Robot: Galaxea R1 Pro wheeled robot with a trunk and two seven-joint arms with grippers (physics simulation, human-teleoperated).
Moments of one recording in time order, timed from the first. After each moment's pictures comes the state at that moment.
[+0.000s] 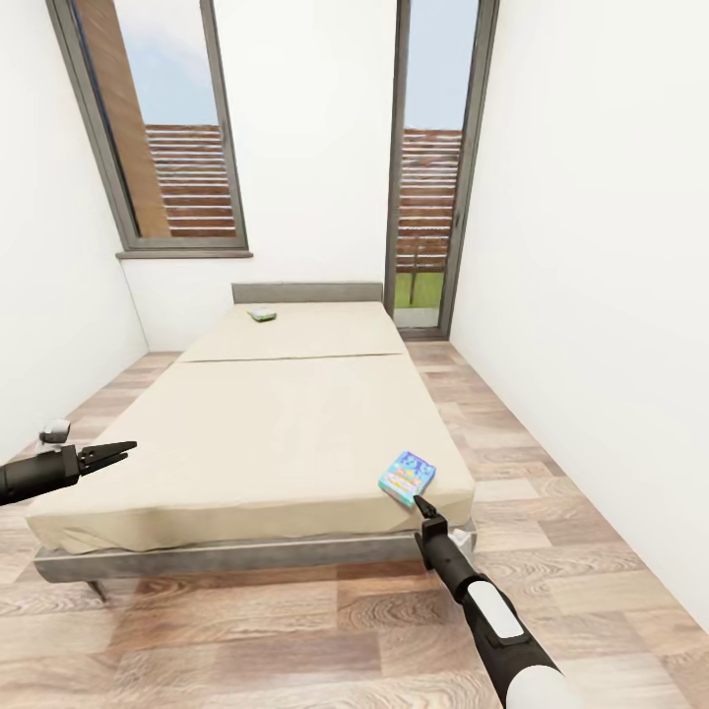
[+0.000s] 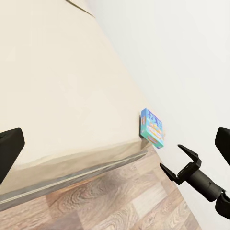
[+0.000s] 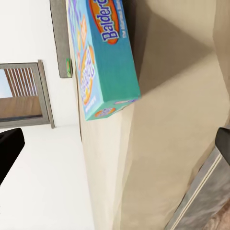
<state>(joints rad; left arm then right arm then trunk) -0.73 0.55 0.46 -0.86 0.01 0.84 -1.41 -0.54 0.13 -0.24 -0.54 -1.11 0.26 0.39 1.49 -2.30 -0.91</state>
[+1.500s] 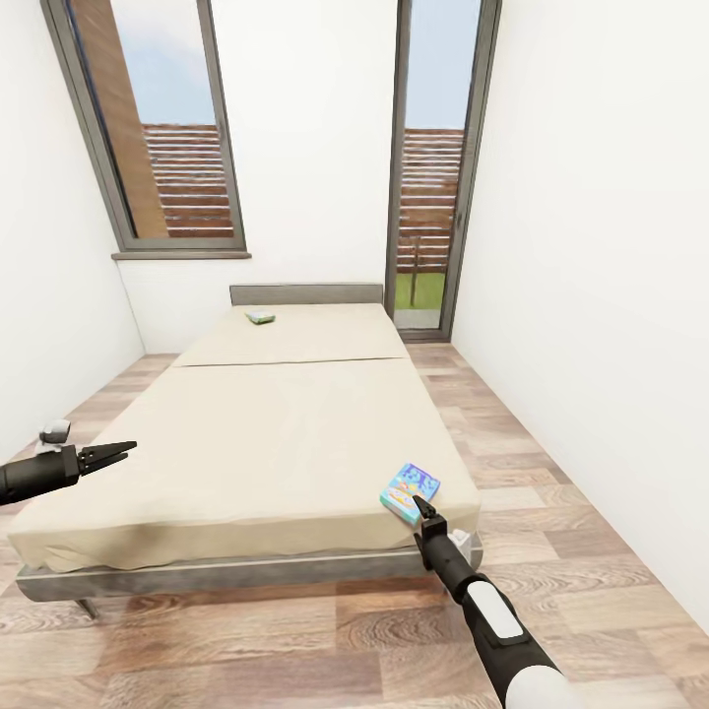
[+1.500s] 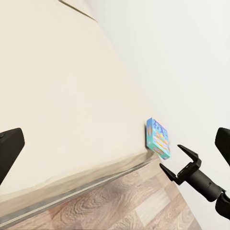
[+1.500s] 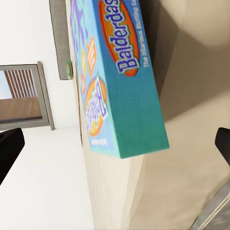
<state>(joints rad) -0.73 0.55 0.46 -0.86 0.01 0.84 -1.41 -0.54 0.14 -0.24 -0.54 -1.11 0.26 0.39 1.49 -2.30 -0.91</state>
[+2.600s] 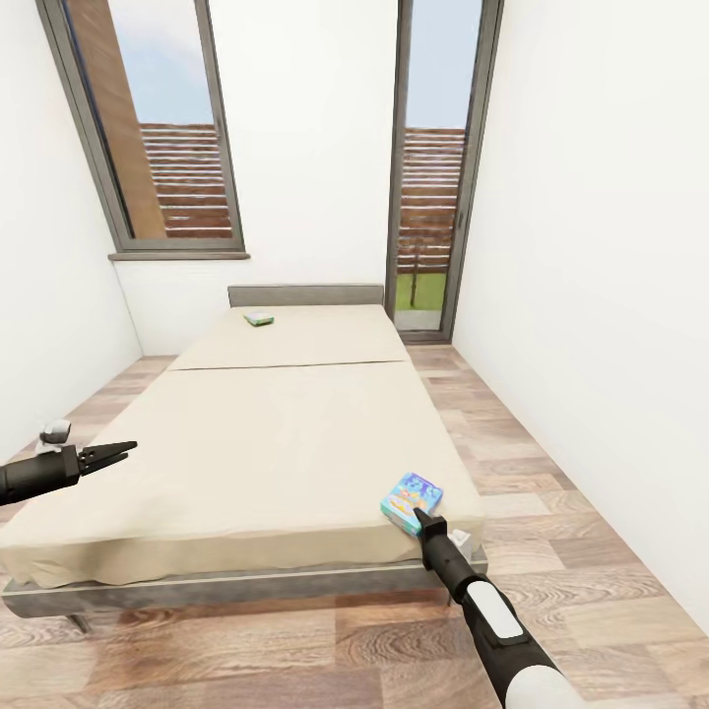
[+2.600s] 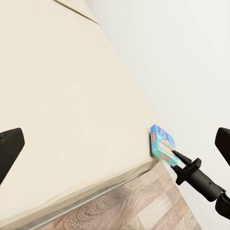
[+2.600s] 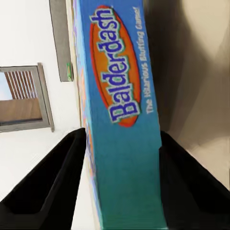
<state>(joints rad) -0.73 0.55 0.46 -0.86 0.01 0.84 -1.41 -0.54 0.14 -0.24 -0.54 -1.11 0.26 0.39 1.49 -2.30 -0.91</state>
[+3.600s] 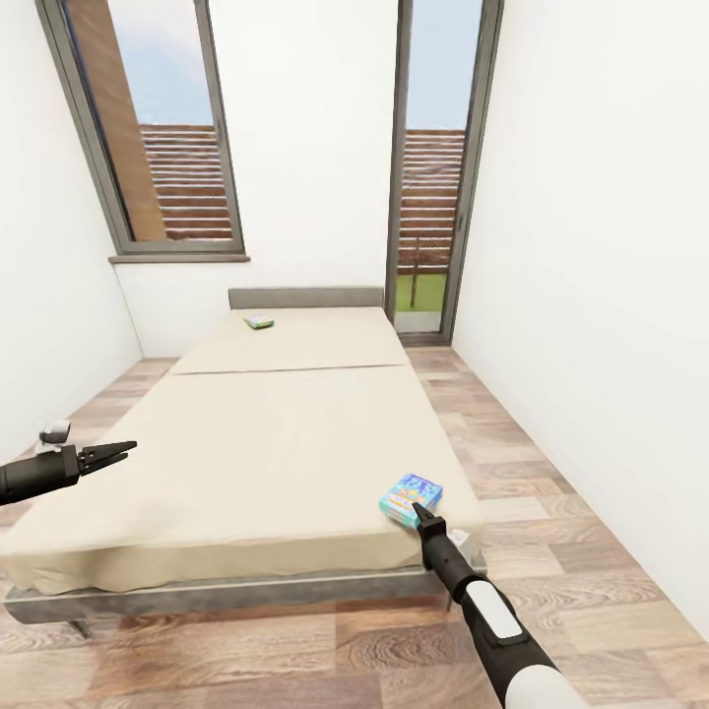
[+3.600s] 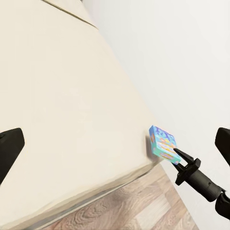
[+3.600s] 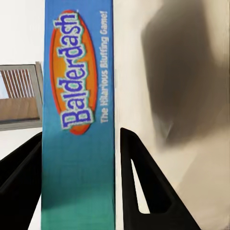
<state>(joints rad) -0.73 0.55 0.46 -0.86 0.01 0.84 -1.41 -0.54 0.14 -0.23 -0.54 -1.10 0.25 0.38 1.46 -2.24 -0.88</state>
